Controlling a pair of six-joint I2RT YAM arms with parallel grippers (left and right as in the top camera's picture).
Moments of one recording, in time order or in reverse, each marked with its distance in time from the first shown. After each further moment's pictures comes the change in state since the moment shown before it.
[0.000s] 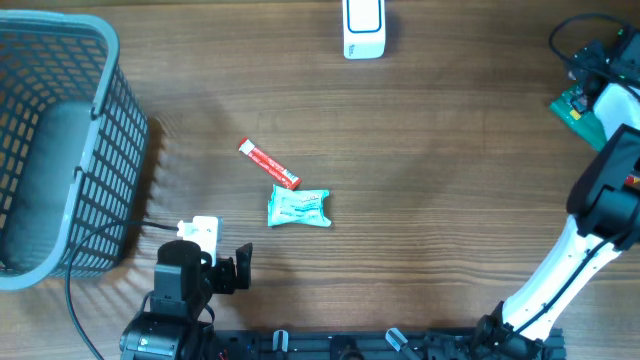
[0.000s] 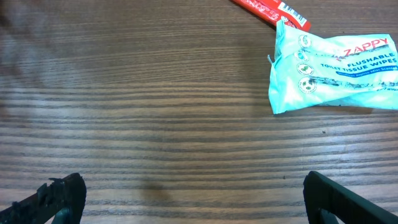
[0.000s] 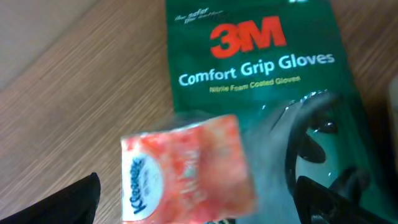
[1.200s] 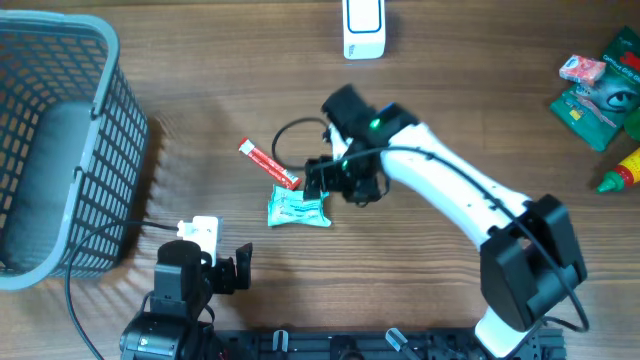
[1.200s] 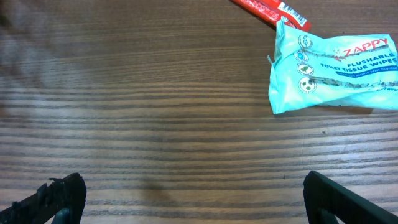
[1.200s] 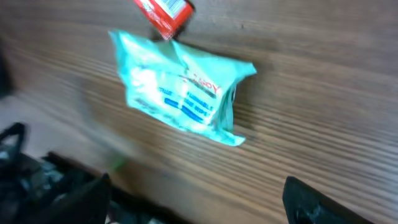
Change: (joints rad) left arm 0.000 0.000 0.000 0.000 0.000 0.000; right arm 1.085 -0.434 -0.295 -0.790 -0.540 0.161
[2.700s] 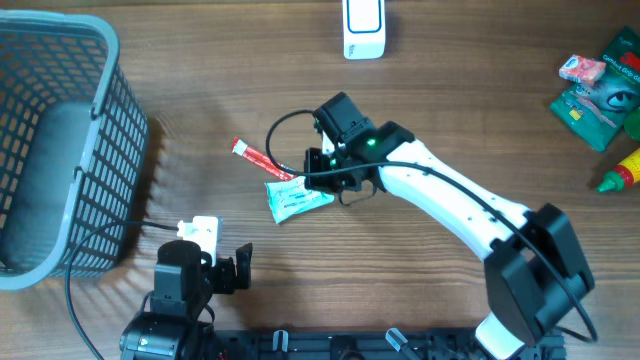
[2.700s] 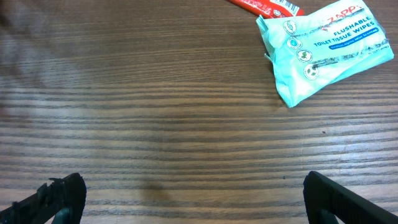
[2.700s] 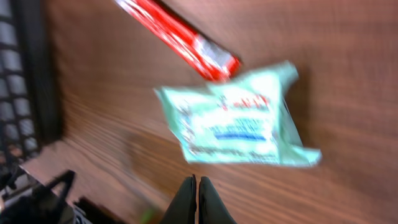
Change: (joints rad) left arm 0.000 0.000 0.000 0.000 0.000 0.000; right arm 0.043 -0.052 -0.078 0.316 0.059 0.149
